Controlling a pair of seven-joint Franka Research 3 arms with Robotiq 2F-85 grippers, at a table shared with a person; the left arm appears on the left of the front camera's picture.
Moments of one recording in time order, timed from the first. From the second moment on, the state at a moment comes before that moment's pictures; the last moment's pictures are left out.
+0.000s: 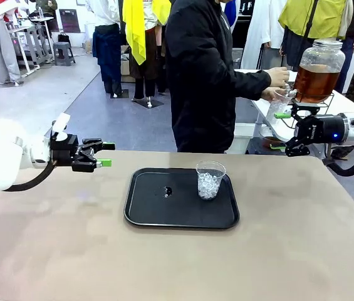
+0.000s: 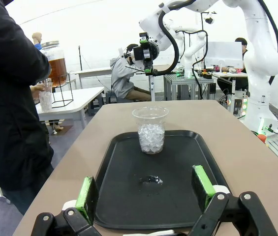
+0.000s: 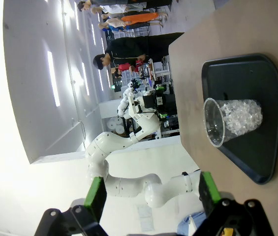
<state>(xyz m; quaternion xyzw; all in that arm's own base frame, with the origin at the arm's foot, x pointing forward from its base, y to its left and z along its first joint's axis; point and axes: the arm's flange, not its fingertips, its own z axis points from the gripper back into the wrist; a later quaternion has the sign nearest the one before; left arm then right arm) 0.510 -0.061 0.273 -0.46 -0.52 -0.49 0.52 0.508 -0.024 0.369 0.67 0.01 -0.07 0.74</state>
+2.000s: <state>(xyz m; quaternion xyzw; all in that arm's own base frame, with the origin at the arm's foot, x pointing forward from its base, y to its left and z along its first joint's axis) 0.510 -0.061 0.273 -0.46 -0.52 -0.49 0.52 0.508 -0.024 0.369 0.67 0.01 -0.07 0.74</state>
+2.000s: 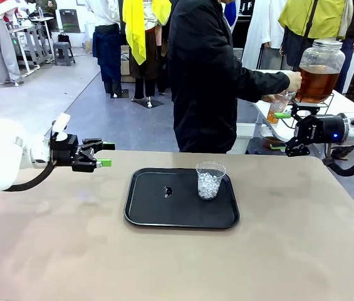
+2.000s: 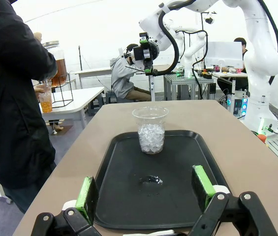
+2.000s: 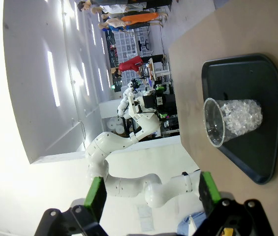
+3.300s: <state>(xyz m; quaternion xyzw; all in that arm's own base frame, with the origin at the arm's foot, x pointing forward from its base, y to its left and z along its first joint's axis) 0.510 -0.061 0.273 -0.46 -0.52 -0.49 0.52 0.508 -0.024 0.369 0.67 0.01 -0.07 0.74</state>
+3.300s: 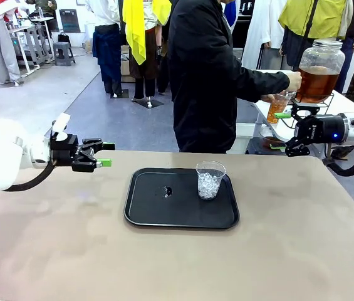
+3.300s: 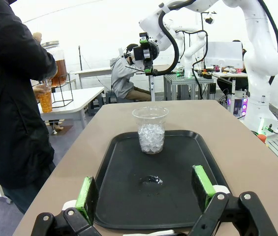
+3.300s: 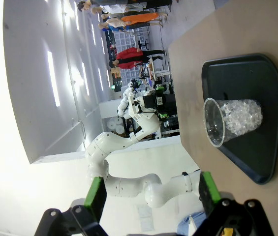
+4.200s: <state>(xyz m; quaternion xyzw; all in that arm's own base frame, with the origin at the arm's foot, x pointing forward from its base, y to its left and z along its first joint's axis) 0.510 -0.061 0.273 -0.46 -0.52 -0.49 0.52 0.508 -0.024 0.369 0.67 0.01 -0.07 0.74</state>
